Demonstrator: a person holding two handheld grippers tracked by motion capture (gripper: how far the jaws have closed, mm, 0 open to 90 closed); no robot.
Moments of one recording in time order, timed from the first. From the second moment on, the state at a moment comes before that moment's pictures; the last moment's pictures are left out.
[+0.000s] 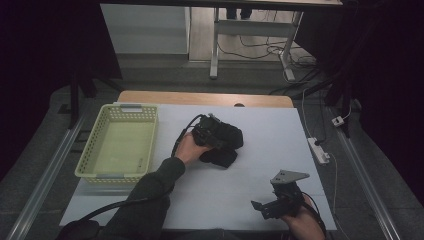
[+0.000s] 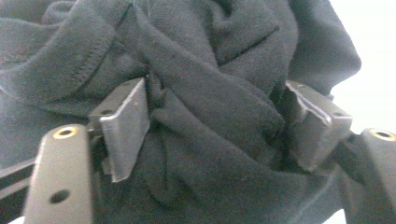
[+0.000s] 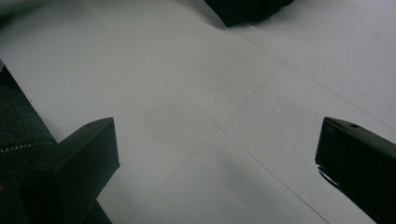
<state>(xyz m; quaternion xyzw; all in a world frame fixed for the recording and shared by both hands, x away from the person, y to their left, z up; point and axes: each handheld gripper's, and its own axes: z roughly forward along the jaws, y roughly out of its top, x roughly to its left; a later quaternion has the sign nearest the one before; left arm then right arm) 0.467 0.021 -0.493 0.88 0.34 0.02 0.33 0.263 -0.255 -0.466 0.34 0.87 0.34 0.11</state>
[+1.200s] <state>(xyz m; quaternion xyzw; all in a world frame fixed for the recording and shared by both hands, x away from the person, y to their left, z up) 0.445 0.060 -0.457 0.86 0.31 0.01 0.41 0.263 -0.255 -0.466 0.34 0.87 0.34 0.11</state>
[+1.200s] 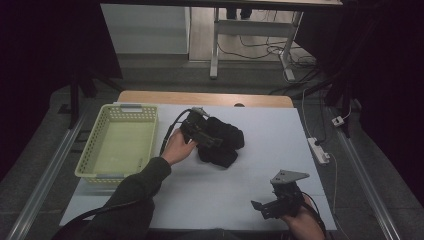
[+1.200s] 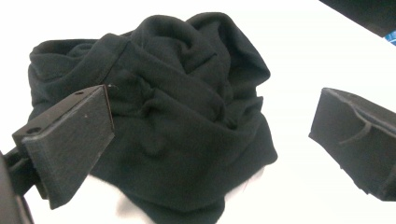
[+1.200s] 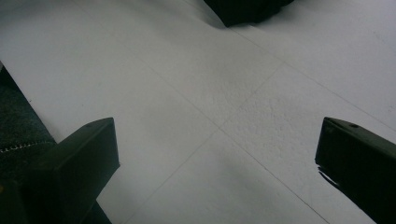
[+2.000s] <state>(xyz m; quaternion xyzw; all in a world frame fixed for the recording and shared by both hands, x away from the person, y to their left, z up) 0.418 0.096 -0.434 0.85 0.30 0.02 0.43 0.263 -0.255 -0.466 0.34 0.87 0.34 0.11</state>
